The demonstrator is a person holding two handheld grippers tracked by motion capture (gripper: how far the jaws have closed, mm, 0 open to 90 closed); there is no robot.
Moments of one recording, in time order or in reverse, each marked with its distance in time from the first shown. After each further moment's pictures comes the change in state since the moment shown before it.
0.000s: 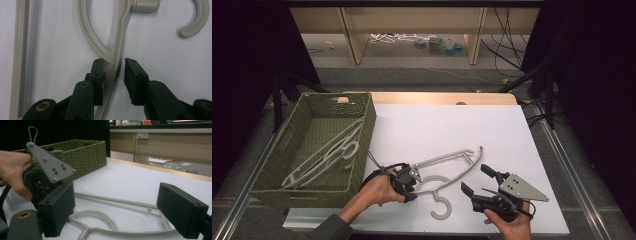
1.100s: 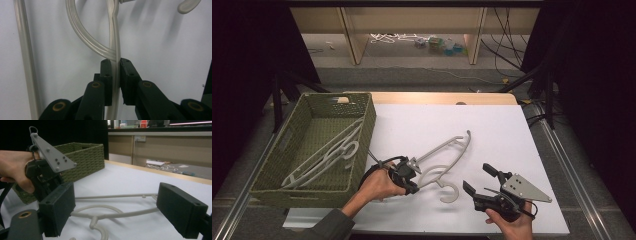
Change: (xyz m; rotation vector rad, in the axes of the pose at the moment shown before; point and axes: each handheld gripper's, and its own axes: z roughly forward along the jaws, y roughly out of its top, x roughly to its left) left arm 0.012 0.001 -0.014 -0.140 -0.051 -0.109; right arm -0.002 0.003 -0.005 -0.007 -0.020 -0.001
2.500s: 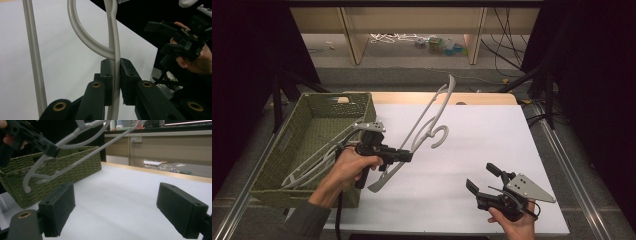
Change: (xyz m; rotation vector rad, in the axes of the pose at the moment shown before) left arm 0.022 -0.001 -0.111 -0.556 -0.197 -0.298; right arm -0.005 -0.002 -0.002 -0.033 -0.024 0.031
